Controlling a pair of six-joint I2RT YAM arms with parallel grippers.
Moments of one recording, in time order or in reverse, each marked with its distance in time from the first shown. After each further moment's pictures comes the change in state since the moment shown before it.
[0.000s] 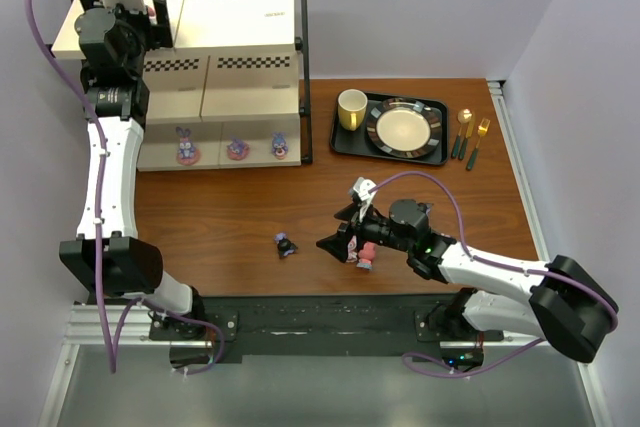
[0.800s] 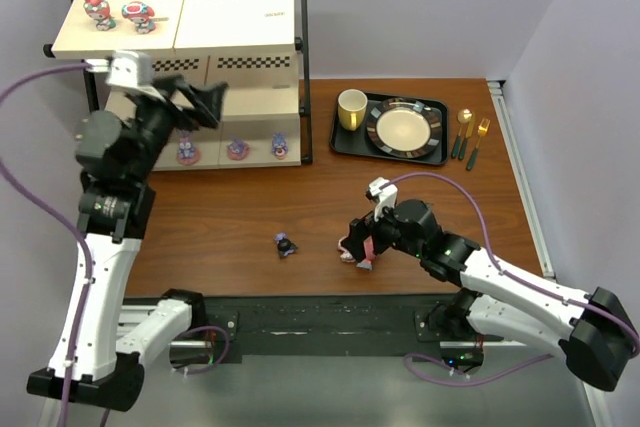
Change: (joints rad) left arm -0.238 -0.597 -0.465 -0.061 0.212 -0.414; right arm -0.005 -0.221 0.077 -0.576 0.272 0.057
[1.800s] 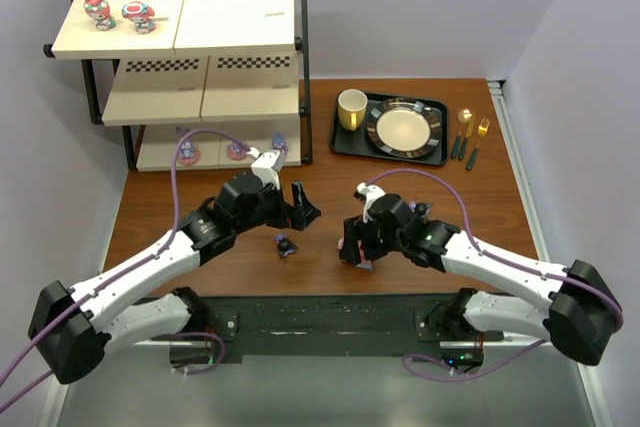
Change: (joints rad) left arm -0.601 0.075 -0.605 0.021 -0.124 -0.359; right arm 0.031 0.190 0.139 -0.243 -0.050 0.253
